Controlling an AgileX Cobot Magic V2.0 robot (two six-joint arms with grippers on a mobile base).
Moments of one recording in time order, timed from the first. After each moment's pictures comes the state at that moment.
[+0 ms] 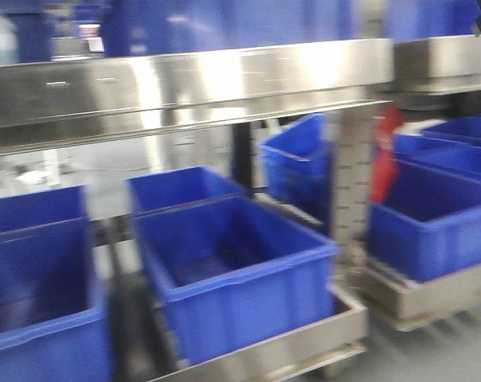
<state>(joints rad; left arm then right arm) -0.39 1.57 -2.04 0.03 0.72 -0.07 0.52 1.62 -2.09 -0.14 1.14 0.26</state>
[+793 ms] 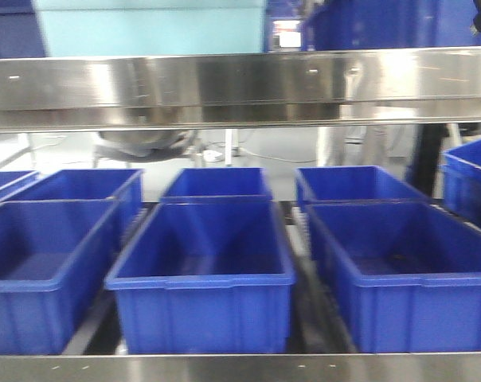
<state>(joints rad) -0.39 1.57 -2.04 0.03 0.72 -0.06 0.52 1.62 -2.09 -0.14 1.14 0.27</state>
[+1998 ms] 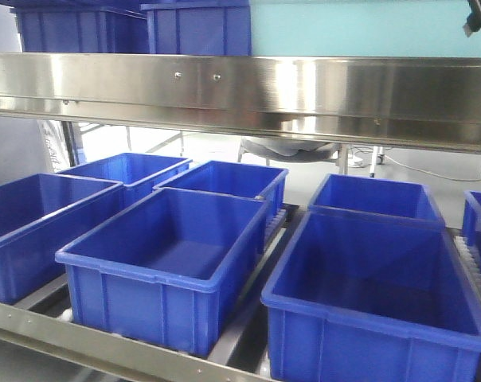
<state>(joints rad) -0.39 1.57 -2.04 0.03 0.71 -0.06 0.52 1.62 -2.09 -0.14 1.14 0.27</state>
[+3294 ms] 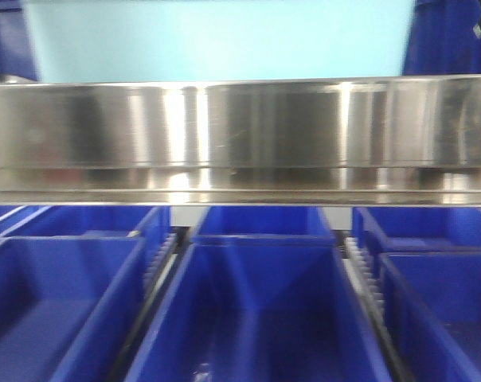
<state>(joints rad) -0.39 1.56 -2.04 0.03 0.71 -0.06 0.52 1.62 -2.09 -0.14 1.14 0.27</state>
